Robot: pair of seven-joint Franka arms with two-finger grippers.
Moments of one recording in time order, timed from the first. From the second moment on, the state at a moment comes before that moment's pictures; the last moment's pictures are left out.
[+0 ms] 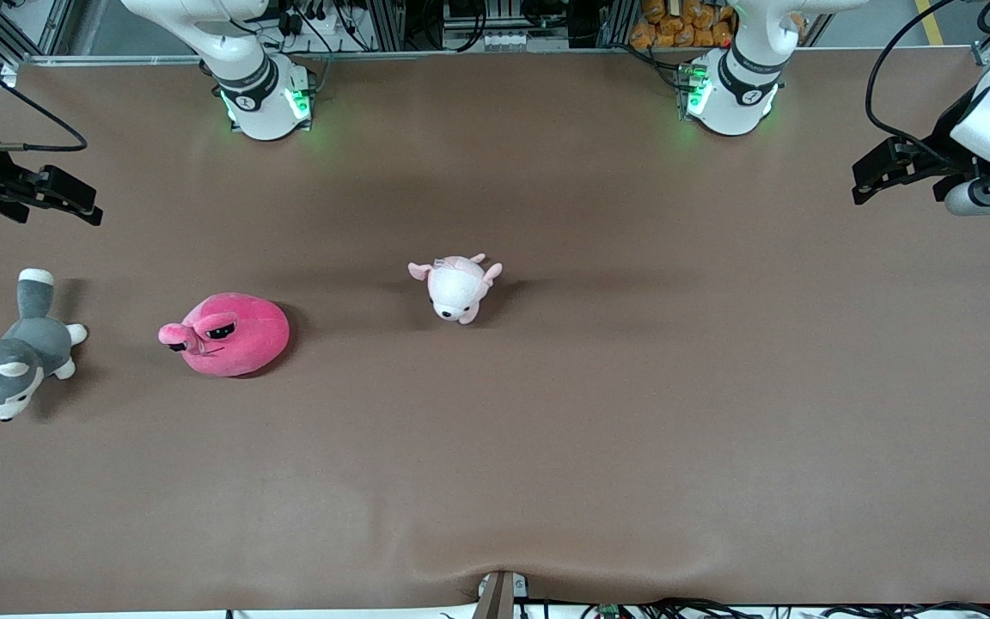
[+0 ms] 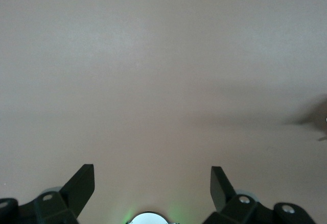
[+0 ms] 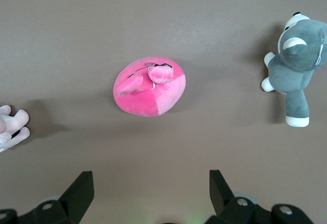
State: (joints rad) left arm -0.05 -0.06 -0.09 -1.58 0.05 1.50 -0.16; right arm -0.03 -0.06 0.02 -1.64 0.00 1.52 0.04
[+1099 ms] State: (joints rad) left arm -0.02 -0.06 -0.09 -1.56 0.05 1.50 -0.15; right arm -0.03 -0.06 0.02 -1.64 0.00 1.52 0.04
